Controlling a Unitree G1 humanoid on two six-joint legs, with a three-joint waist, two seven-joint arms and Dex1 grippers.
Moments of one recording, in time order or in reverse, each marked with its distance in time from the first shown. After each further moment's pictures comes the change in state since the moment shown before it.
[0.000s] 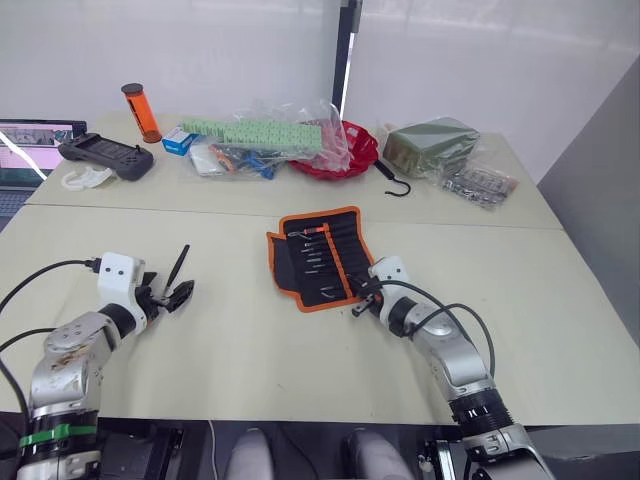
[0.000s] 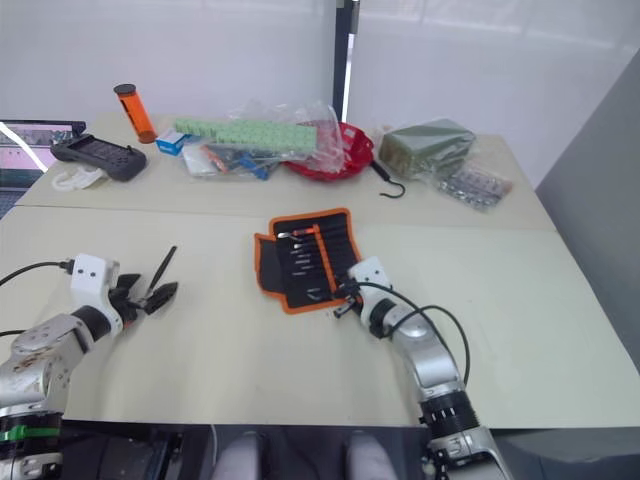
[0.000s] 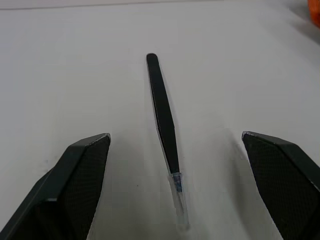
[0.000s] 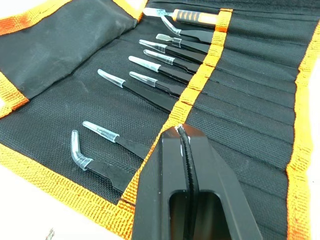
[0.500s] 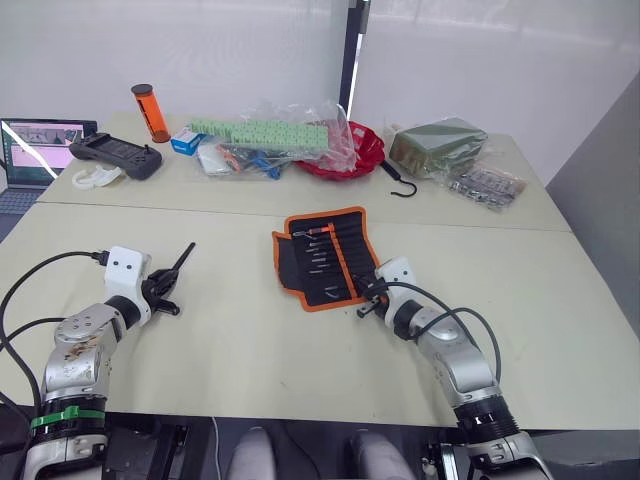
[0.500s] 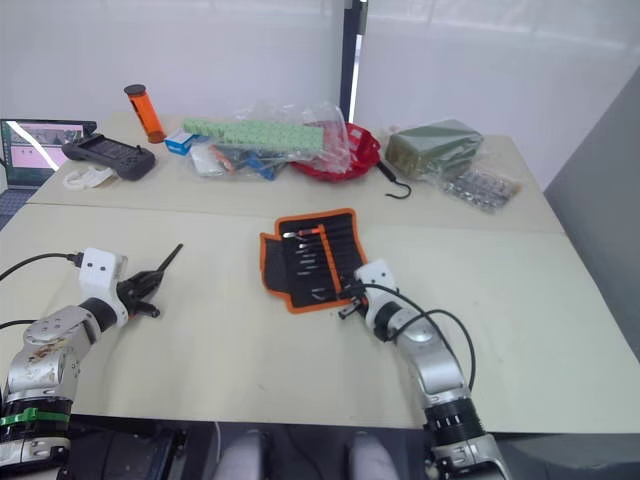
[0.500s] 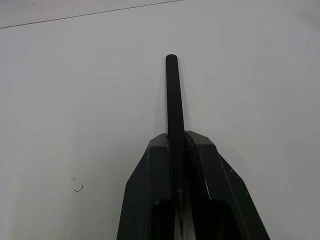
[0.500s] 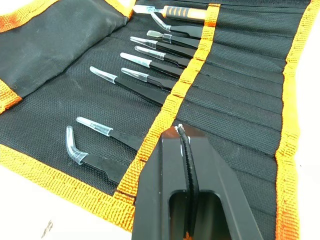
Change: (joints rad) left arm -0.046 0.008 -0.035 0.113 0.052 -0.117 0.021; right arm 0.037 -0.004 -0.018 -0.053 0.000 0.032 -0.021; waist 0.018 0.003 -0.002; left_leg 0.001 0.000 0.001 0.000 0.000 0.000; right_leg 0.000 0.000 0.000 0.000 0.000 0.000
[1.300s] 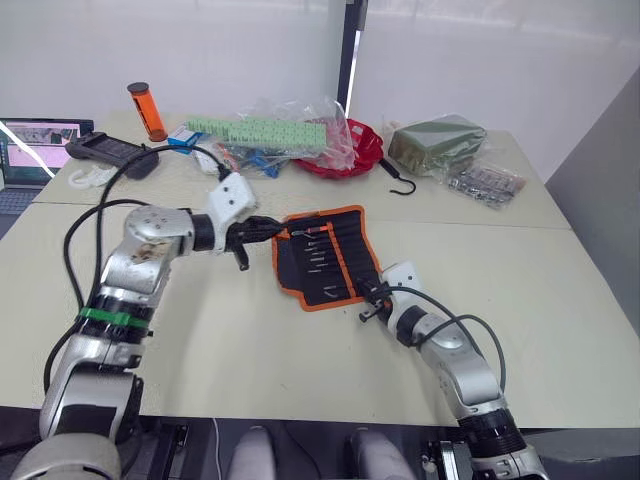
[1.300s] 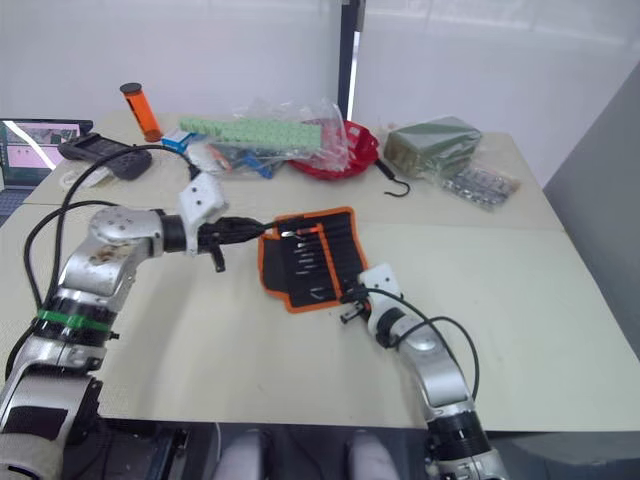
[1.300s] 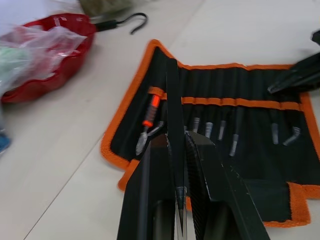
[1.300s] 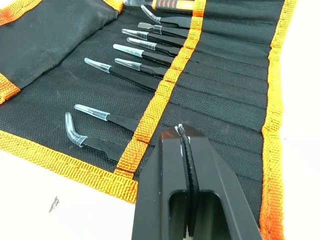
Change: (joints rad) left arm -0.559 0.024 -0.481 0.031 0.069 -0.031 -0.495; right arm 0.072 0.007 -0.004 -0.128 0.000 0.056 -0.045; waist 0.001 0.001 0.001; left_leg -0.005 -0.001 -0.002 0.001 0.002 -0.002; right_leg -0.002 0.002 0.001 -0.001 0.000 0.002
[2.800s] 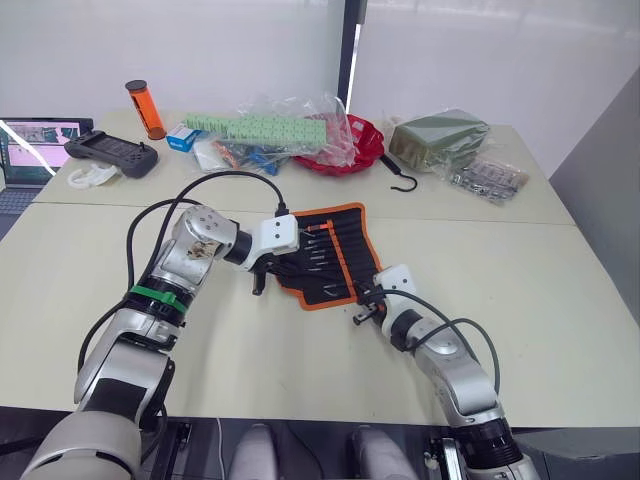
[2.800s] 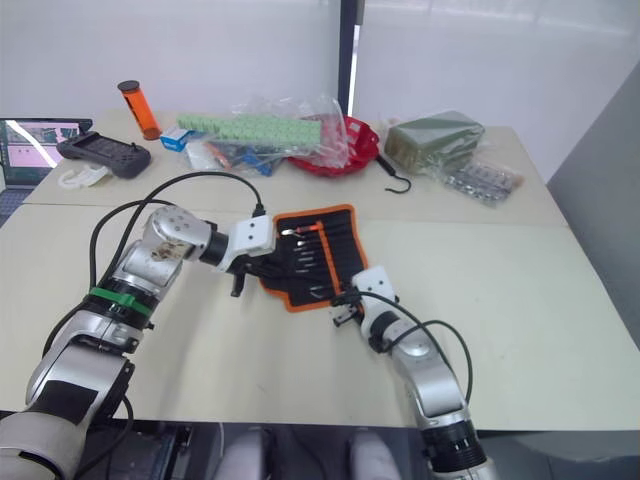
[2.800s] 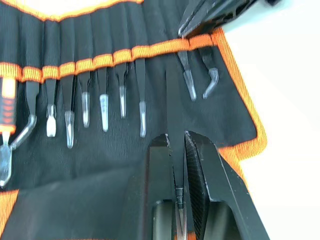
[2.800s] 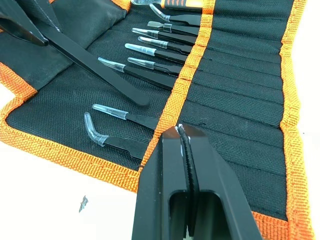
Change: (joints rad) left arm -0.093 -0.107 -0.153 0.203 0.207 -0.124 -0.251; right arm 0.030 0.034 0.034 -0.092 -0.030 0.069 -0.035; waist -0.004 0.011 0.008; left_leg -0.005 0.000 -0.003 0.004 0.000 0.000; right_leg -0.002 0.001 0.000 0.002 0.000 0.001
